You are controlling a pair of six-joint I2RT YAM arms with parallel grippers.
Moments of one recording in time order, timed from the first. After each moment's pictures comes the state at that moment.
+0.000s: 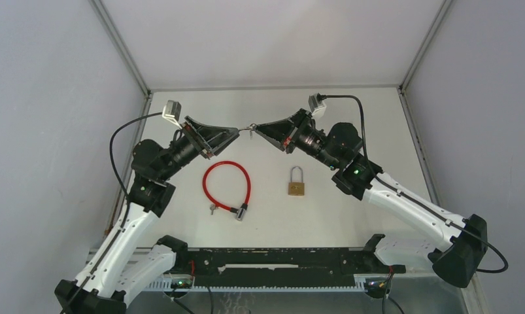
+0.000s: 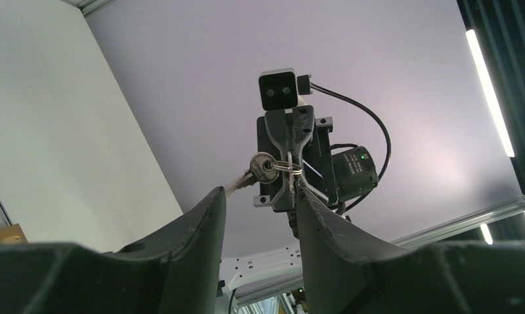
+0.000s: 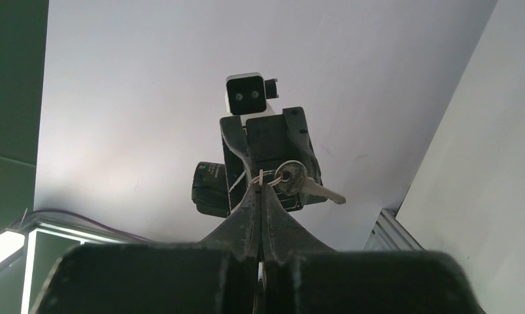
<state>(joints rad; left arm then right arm) -0.37 0.81 0.82 0.23 0.53 -1.29 0.81 1.15 1.04 0.26 -0.18 1.35</state>
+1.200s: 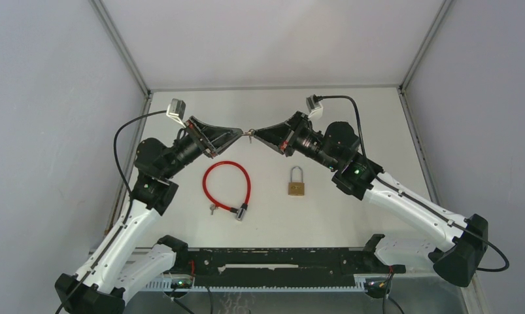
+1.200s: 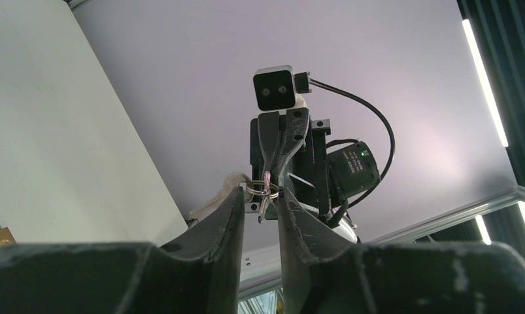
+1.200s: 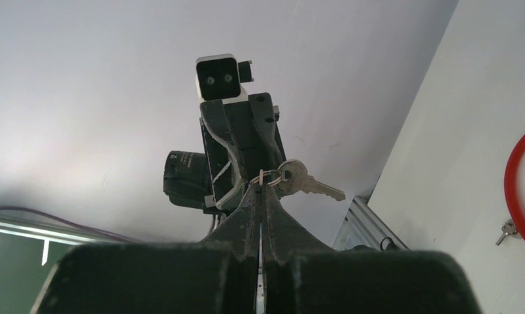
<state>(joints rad) -0.40 0.84 0.82 0.27 0.53 -1.29 0.83 1.15 1.07 0.15 -0.17 1.27</state>
